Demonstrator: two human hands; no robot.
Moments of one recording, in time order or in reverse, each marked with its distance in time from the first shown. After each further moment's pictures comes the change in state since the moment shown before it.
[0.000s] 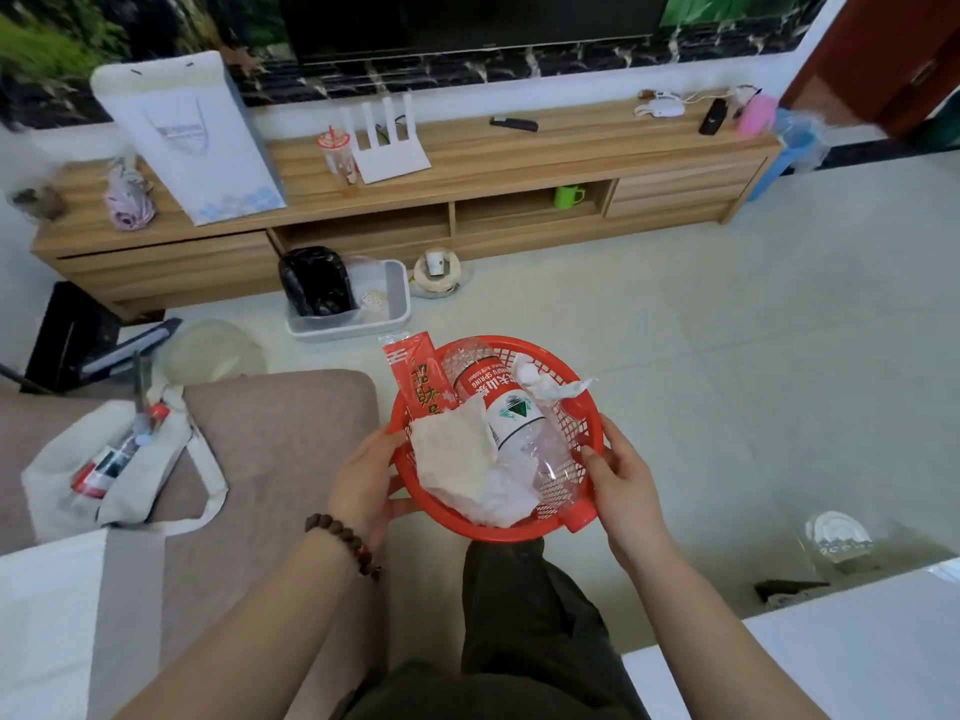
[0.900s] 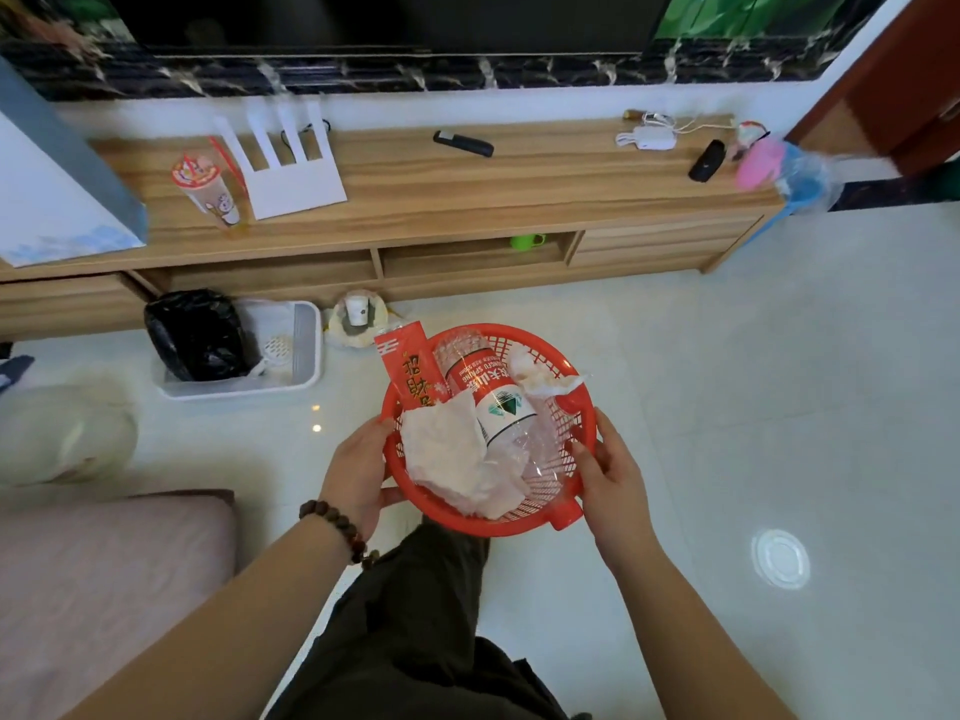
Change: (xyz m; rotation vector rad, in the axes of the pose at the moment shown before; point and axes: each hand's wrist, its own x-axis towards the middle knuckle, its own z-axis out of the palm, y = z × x) left_hand 0.281 0.166 0.291 0.018 0.016 -0.053; right_hand 0.397 -0.138 -0.100 -0.149 -0.015 -0.002
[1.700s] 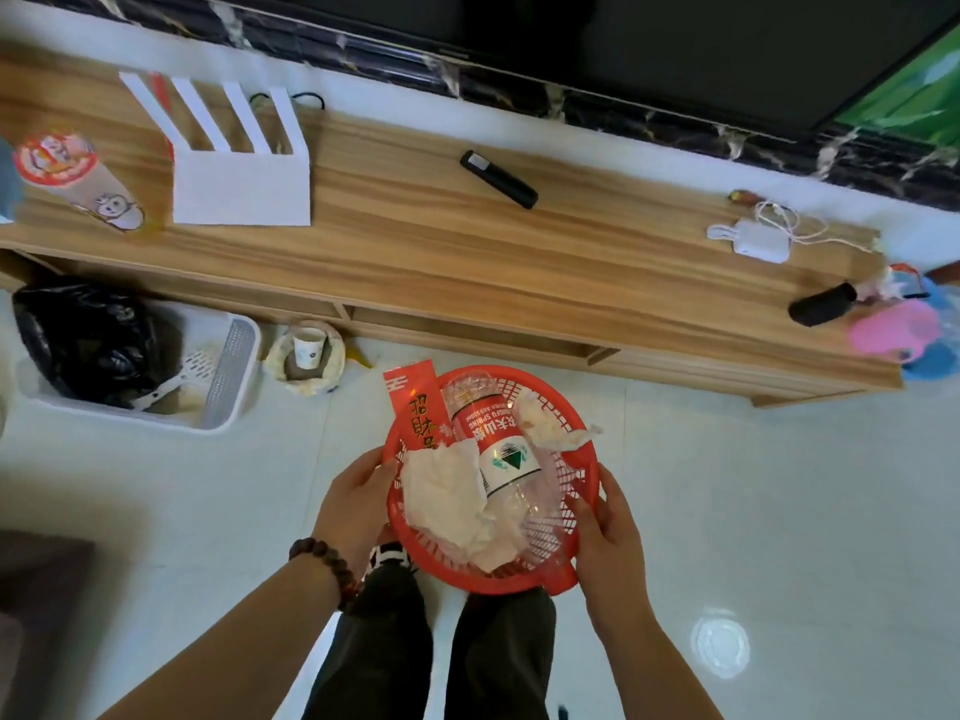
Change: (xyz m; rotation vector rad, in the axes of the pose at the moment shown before) left_hand 0.290 0.129 0.191 -0.039 0.189 -0.117; right_hand 0.411 -0.046 -0.002 -0.187 -0.126 0.172
